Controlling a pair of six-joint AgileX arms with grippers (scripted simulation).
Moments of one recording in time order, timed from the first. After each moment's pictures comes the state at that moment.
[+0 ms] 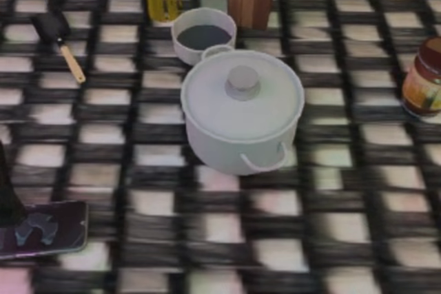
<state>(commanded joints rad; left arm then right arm) 0.00 0.00 0.00 0.00 0.00 0.00 0.00 0.00 0.00 0.00 0.00 0.00</state>
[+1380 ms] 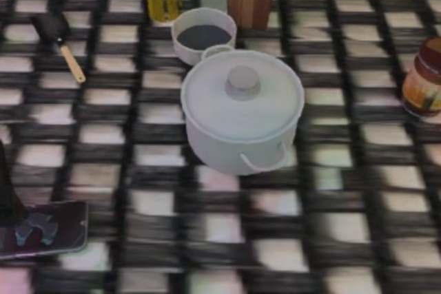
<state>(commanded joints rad) 0.00 0.00 0.00 0.00 0.00 0.00 -0.05 1.42 1.46 -0.95 0.04 -0.08</state>
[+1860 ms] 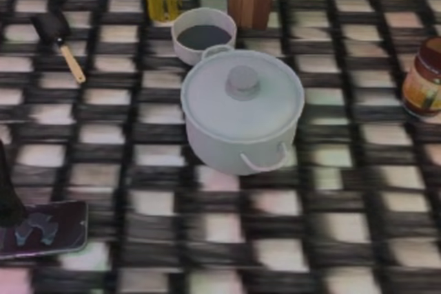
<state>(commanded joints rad) 0.00 0.00 0.00 0.00 0.00 0.00 -0.02 2.14 2.17 -1.33 0.02 -0.17</state>
